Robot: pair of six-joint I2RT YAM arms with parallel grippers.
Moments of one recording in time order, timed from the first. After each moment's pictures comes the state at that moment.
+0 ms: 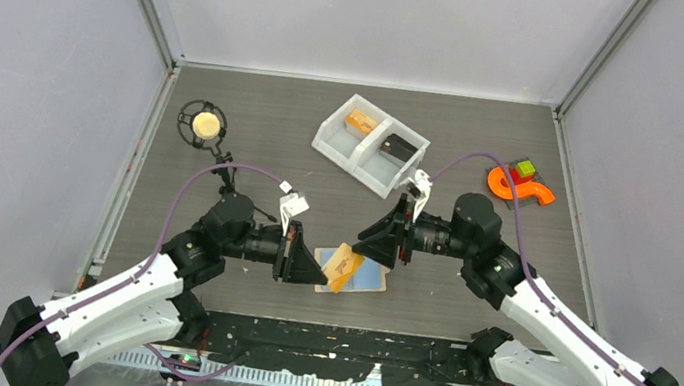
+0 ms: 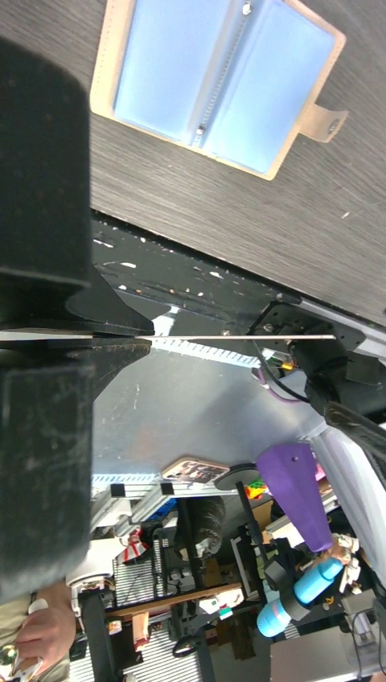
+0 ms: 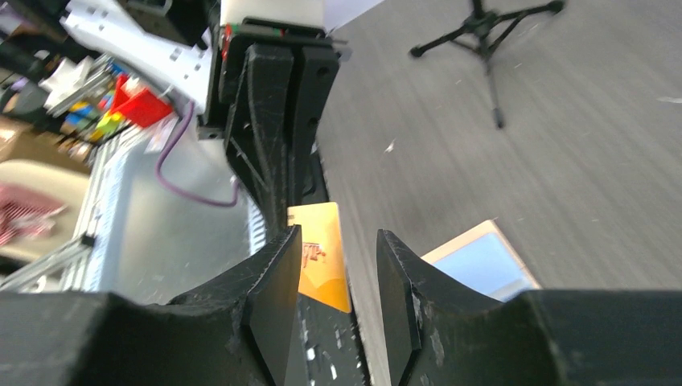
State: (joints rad) left arm -0.74 0.77 0.47 0.01 0.77 -0.60; right arm 0.69 0.92 0.69 0.03 -0.76 0.31
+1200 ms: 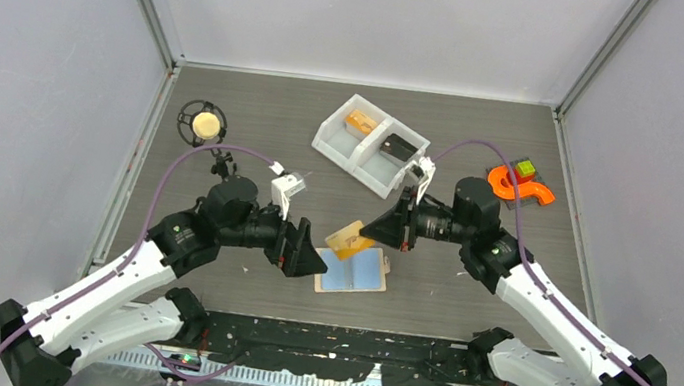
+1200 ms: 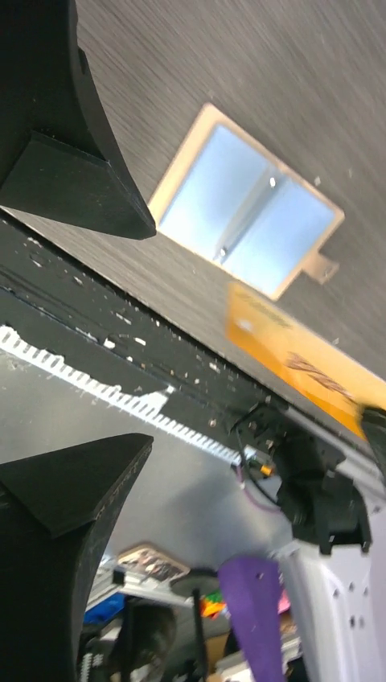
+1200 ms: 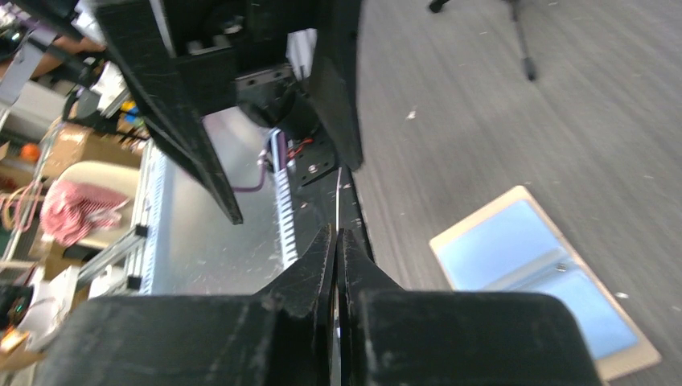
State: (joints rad) left arm -0.73 0.79 0.71 -0.39 0.52 -0.45; right arm 0.59 0.99 0.71 0.01 -0.80 0.40
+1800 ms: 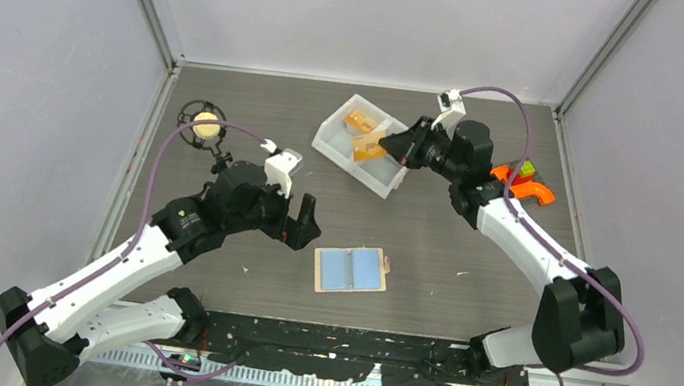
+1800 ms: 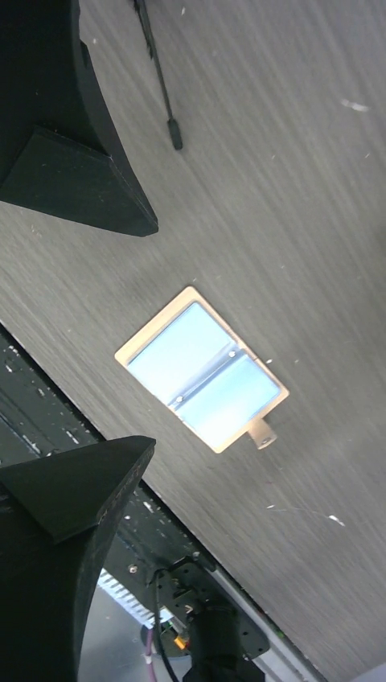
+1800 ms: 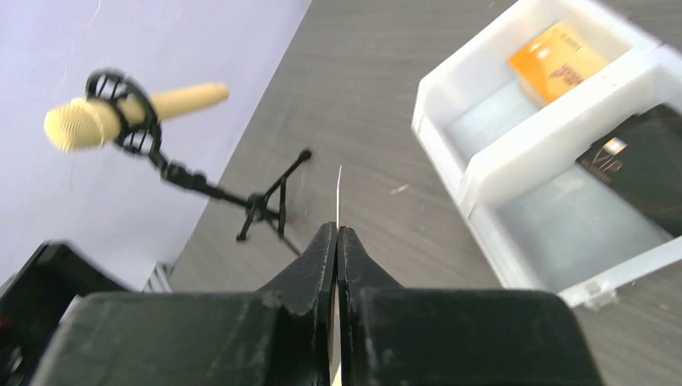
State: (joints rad) left arm -0.73 0.90 0.86 -0.54 0.08 -0.32; right arm 0.40 1.39 0.99 0.20 -0.42 0.58
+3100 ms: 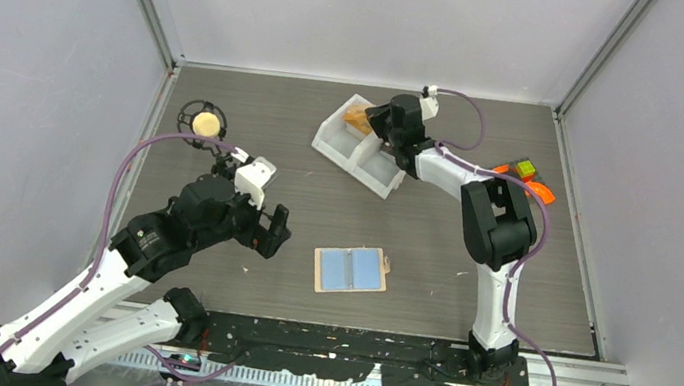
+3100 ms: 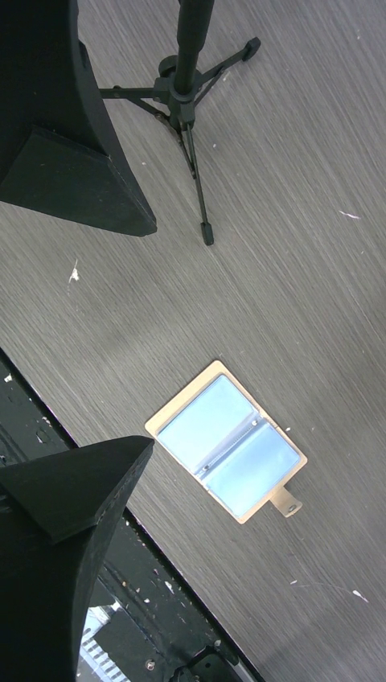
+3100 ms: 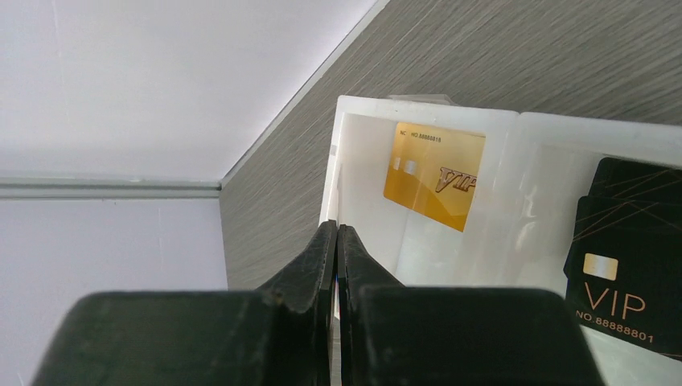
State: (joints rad) left arm -0.73 0.69 0.88 -0.72 -0.06 -0.16; right arm 0.47 2.10 1.49 0.27 0.17 1.11
